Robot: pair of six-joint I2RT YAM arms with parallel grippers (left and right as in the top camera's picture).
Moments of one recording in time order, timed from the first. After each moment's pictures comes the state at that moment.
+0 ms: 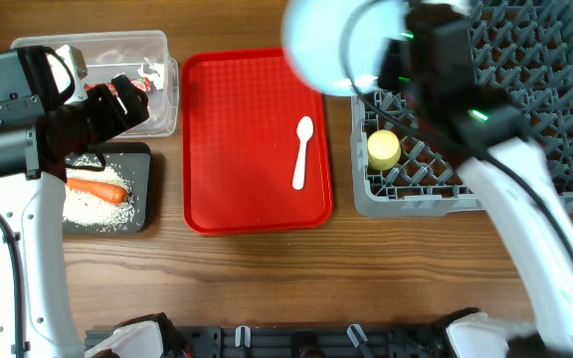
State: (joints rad) left arm 0.20 1.37 1.44 -1.02 0.23 -0.29; right arm 0.36 1.45 1.54 -0.76 0.40 0.43
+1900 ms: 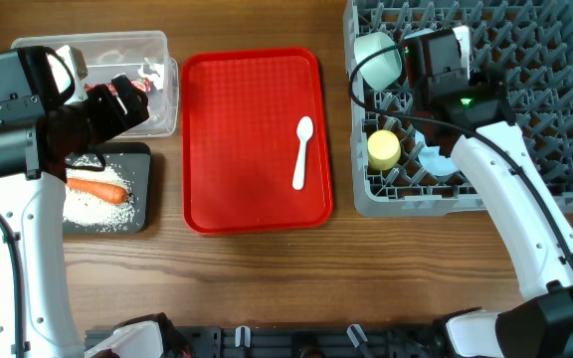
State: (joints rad) left arm 0.20 1.37 1.44 -1.02 0.23 -0.29; right arm 0.27 1.57 1.42 -0.86 0.73 -0.01
